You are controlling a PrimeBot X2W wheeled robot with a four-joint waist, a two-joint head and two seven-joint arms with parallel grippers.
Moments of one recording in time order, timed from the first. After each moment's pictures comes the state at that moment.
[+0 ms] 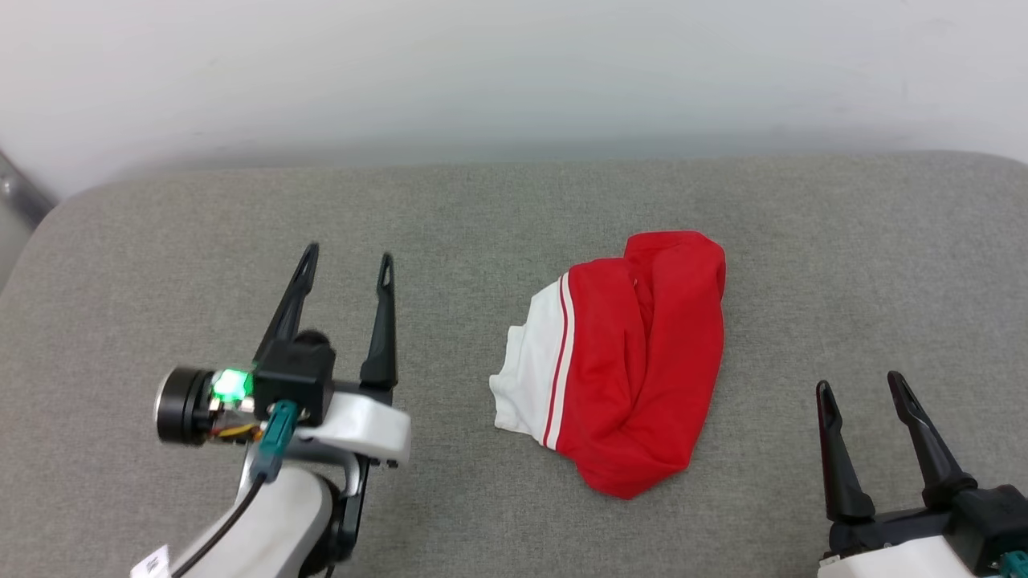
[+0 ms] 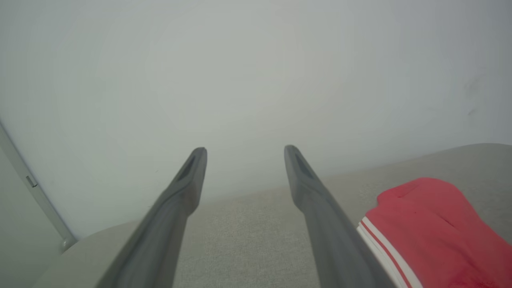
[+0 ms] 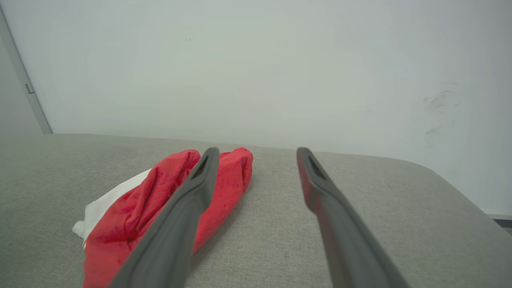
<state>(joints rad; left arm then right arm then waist) -0.43 0.47 -0.70 0.07 -0.49 0.50 -0.26 0.11 -0.05 -0.03 -0.08 0.02 0.13 -0.26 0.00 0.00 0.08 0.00</state>
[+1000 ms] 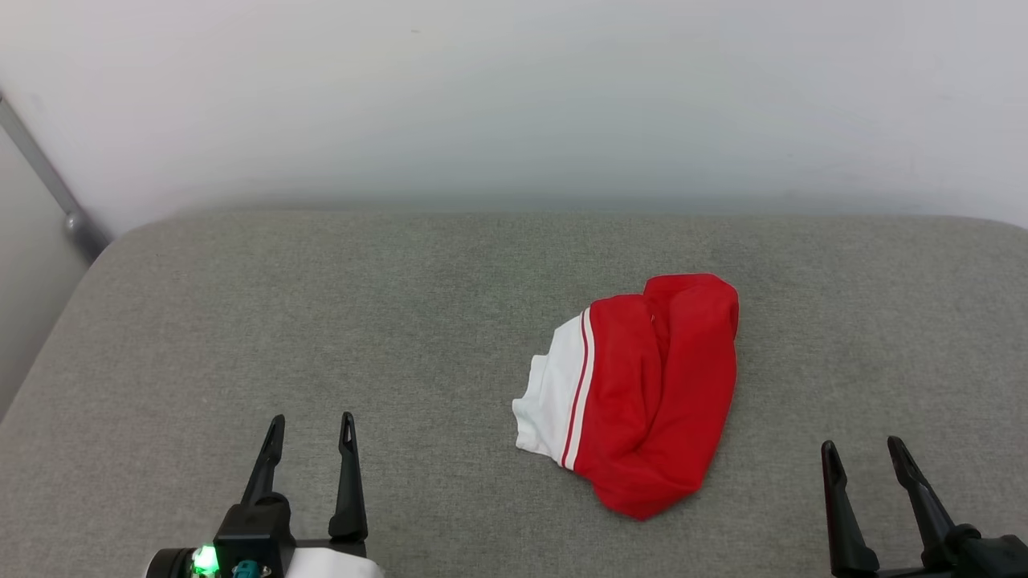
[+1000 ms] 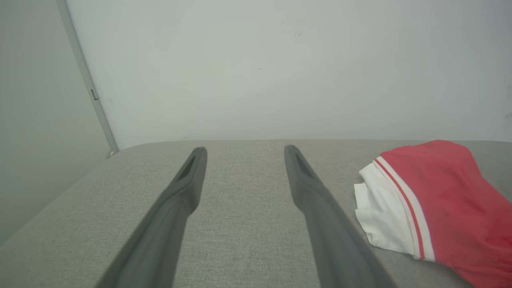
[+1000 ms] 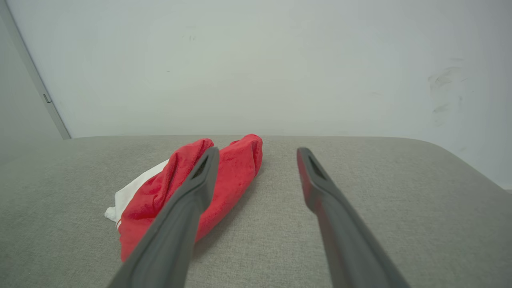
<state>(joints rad) 0.07 0.18 -0.23 0.02 -0.20 0.23 -0.26 0.21 -0.05 -0.04 -0.04 0.10 0.13 -0.26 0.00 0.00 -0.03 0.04</state>
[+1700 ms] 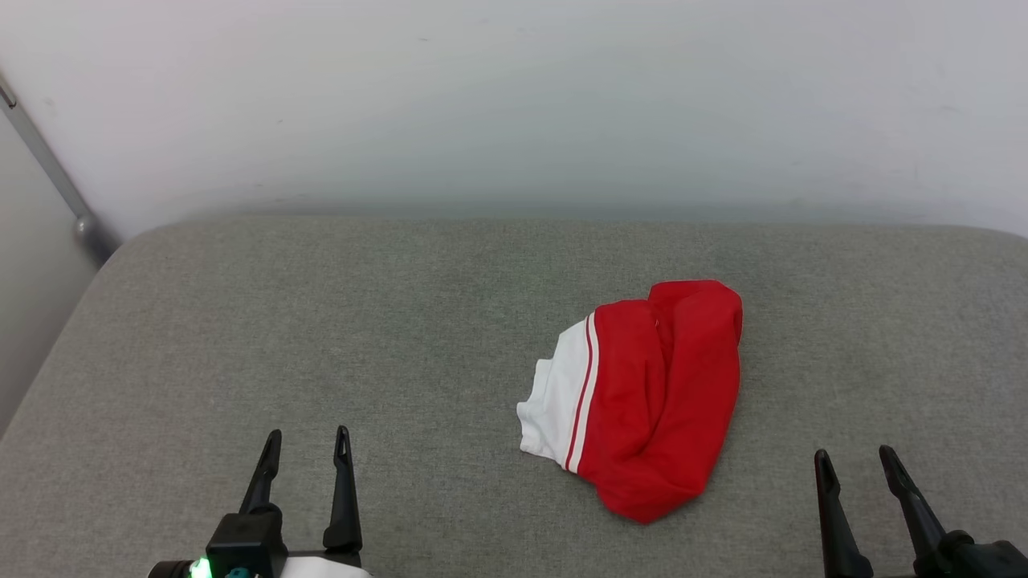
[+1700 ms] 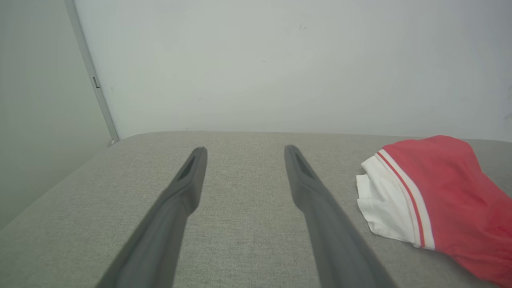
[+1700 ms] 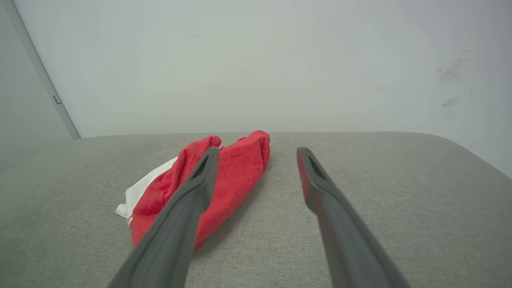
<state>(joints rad) 0.10 0.08 -0.10 0.06 -0.12 0.10 -0.26 0.22 -0.05 -0.03 -0.02 0.12 0.13 -0.26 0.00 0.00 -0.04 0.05</state>
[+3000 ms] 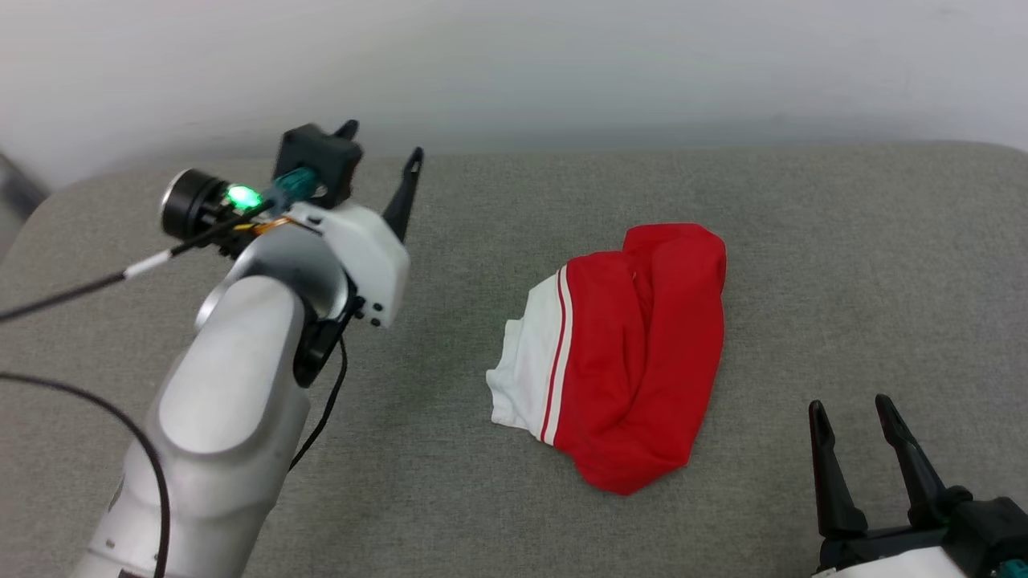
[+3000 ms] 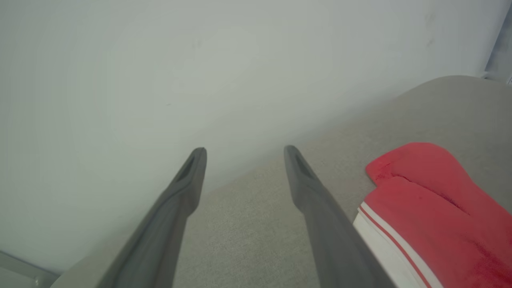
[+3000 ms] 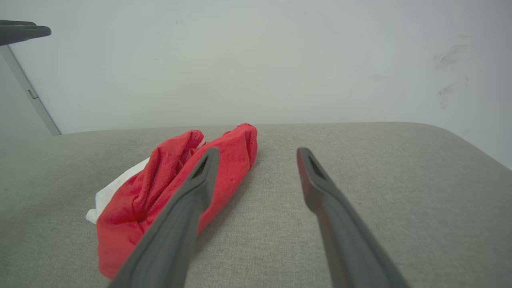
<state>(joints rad) -0.70 0.24 -0.32 0.41 -0.18 -0.13 0.10 0.14 -0.05 -0.02 -0.03 0.11 0.13 -0.26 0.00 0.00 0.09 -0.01</state>
